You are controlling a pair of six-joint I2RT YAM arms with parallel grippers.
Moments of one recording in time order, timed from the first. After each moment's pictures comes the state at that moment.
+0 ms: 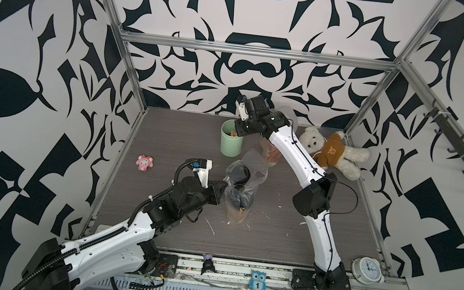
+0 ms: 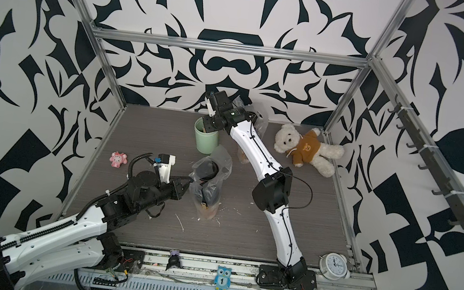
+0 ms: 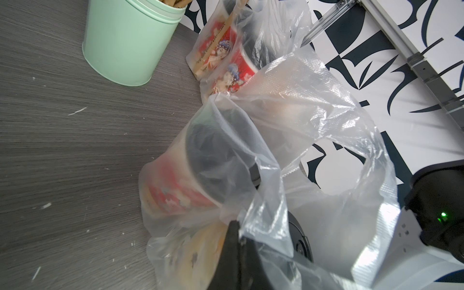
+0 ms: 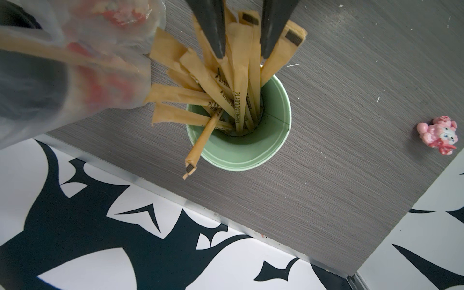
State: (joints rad) left arm -0.83 0.88 0.51 0.05 -0.02 -0.81; right arm 0.63 2.32 2.52 -0.98 0.01 0.12
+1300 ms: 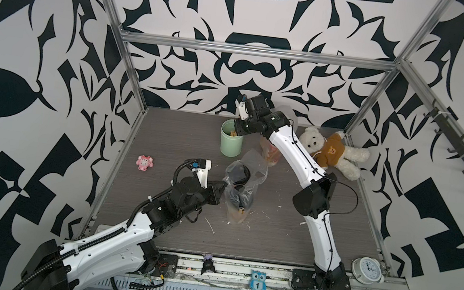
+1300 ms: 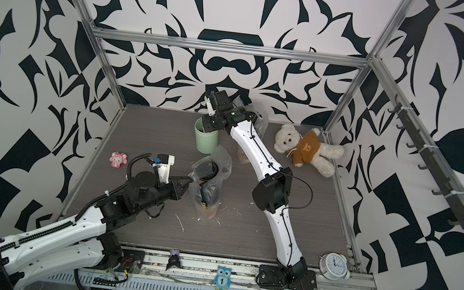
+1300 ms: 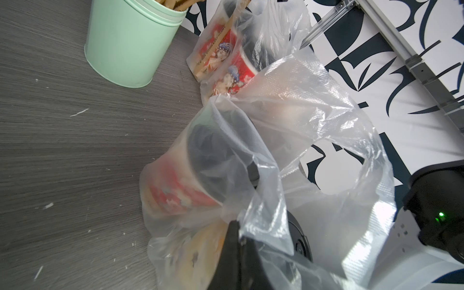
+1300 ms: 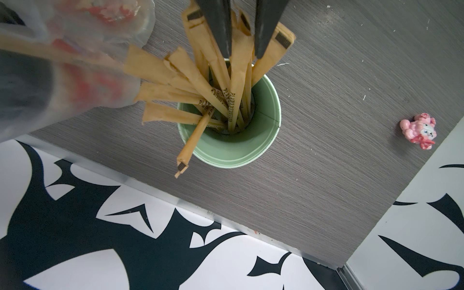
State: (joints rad) left arm -0.83 0.87 0.51 0.05 -0.03 -0.81; right arm 0.63 2.32 2.52 -0.97 -0.02 0.14
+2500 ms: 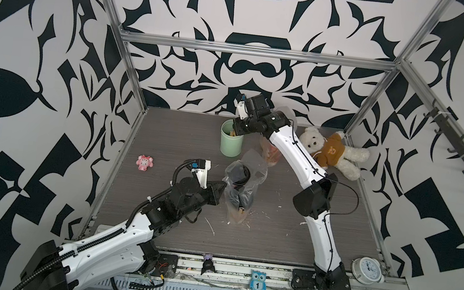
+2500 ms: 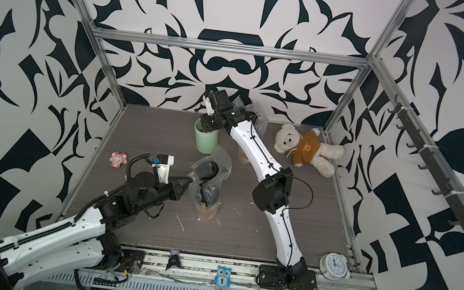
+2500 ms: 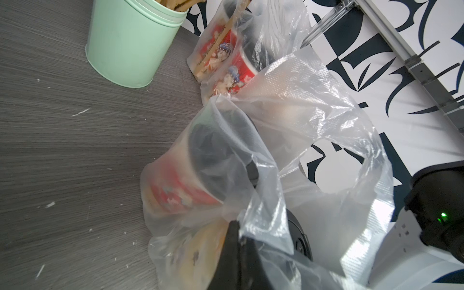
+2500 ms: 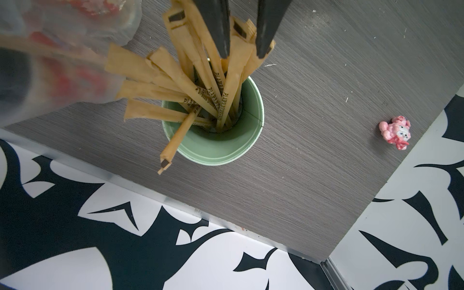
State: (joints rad) left arm -0.83 0.86 0.50 0.05 -0.03 -0.81; right arm 0.63 2.31 2.52 -0.96 -0.07 0.16
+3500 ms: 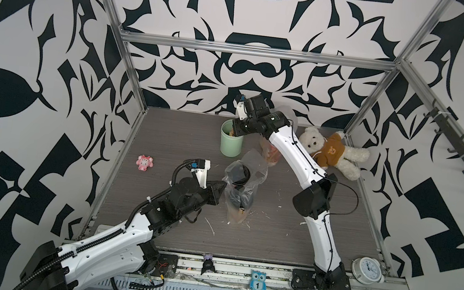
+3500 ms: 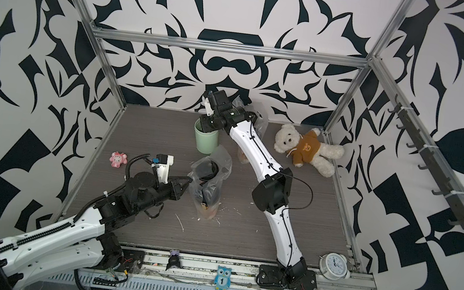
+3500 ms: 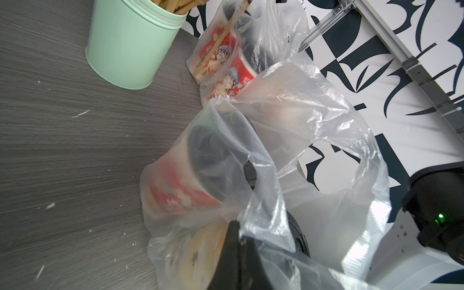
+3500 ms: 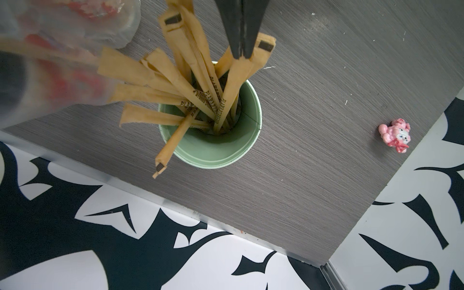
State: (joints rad) left arm -0.83 0.85 0.50 0.05 -0.03 -0.81; right arm 0.64 2.31 2.52 -0.97 -0.06 0.16
